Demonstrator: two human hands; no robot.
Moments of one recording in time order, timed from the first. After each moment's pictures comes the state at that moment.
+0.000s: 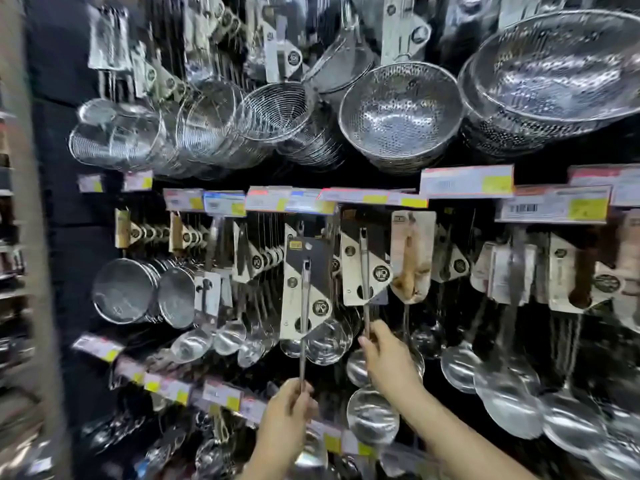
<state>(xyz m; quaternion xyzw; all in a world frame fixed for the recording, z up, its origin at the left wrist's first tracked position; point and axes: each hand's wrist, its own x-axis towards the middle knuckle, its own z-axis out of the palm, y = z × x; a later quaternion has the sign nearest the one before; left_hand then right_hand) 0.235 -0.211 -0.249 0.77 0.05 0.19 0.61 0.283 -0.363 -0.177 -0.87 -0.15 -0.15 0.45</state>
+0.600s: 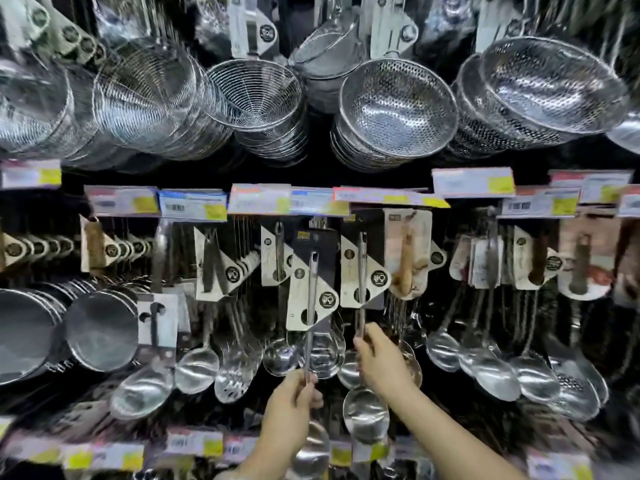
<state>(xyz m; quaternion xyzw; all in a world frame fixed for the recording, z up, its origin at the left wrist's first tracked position) 0.290 -0.158 -0.232 0.78 -0.08 0.07 0.61 0.296 -0.310 -0.183 -0.86 0.01 -0.20 0.47</state>
